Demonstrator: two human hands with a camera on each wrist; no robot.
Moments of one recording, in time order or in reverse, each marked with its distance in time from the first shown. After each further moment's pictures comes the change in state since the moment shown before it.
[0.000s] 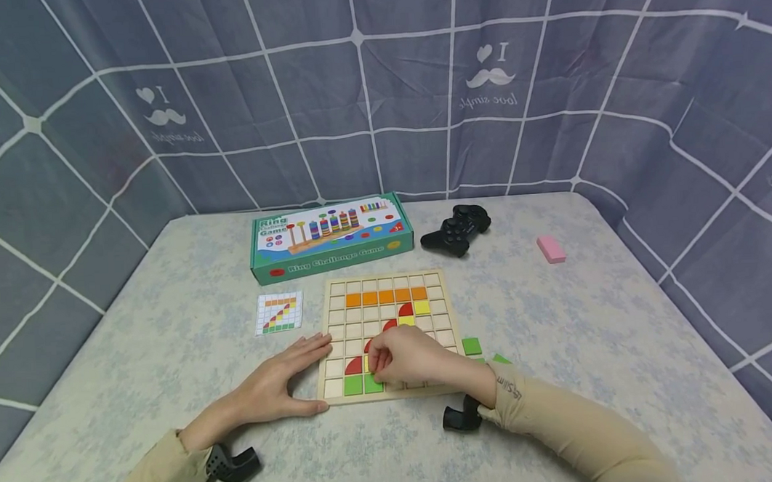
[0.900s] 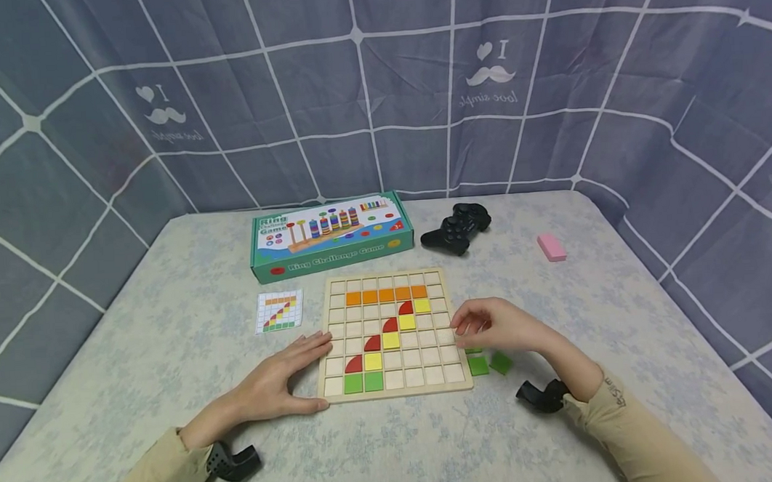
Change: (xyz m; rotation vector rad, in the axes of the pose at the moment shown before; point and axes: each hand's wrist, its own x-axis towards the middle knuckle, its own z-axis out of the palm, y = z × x) left_hand 0.000 0.001 0.000 0.023 -0.003 0.001; right_hand -0.069 0.079 -0.079 0.161 0.066 -0.009
